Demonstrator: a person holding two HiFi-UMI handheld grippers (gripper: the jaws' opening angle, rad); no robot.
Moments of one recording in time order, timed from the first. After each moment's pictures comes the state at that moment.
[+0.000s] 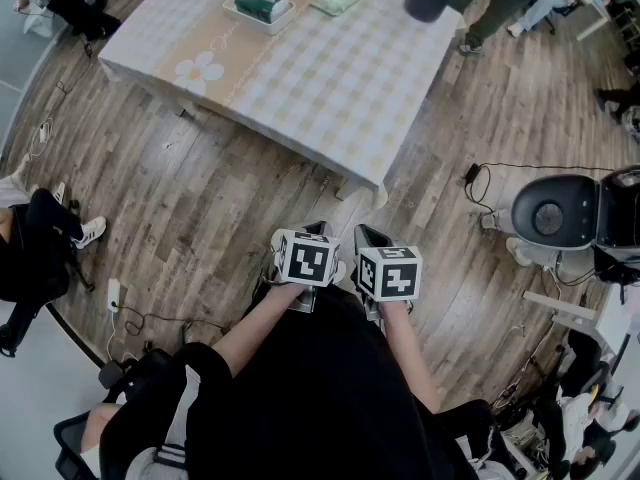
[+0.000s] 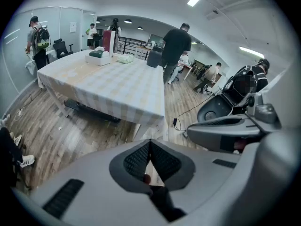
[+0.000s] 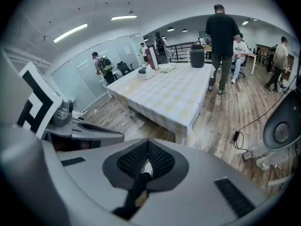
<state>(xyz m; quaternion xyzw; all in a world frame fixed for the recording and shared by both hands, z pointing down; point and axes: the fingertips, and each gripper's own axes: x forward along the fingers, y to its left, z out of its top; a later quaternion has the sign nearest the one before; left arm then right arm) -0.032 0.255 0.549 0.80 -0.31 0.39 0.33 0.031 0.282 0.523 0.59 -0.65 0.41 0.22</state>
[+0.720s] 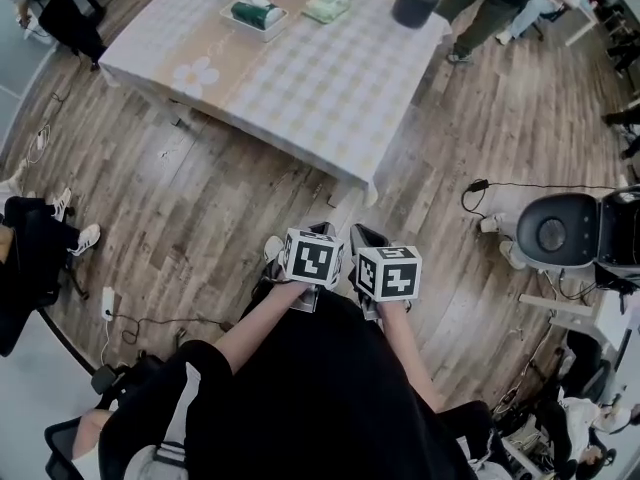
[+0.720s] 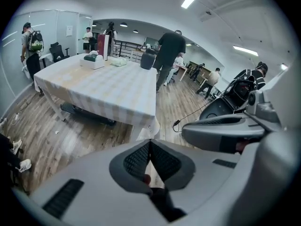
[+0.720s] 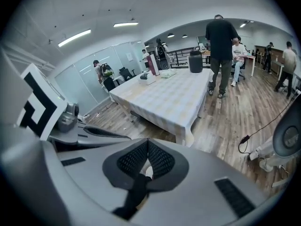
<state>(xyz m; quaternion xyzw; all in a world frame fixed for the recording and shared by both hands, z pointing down) -0.014 0.282 0.543 0.82 -0.29 0.38 0.30 0.031 0.302 0.511 0.60 -0.67 0.39 0.19</state>
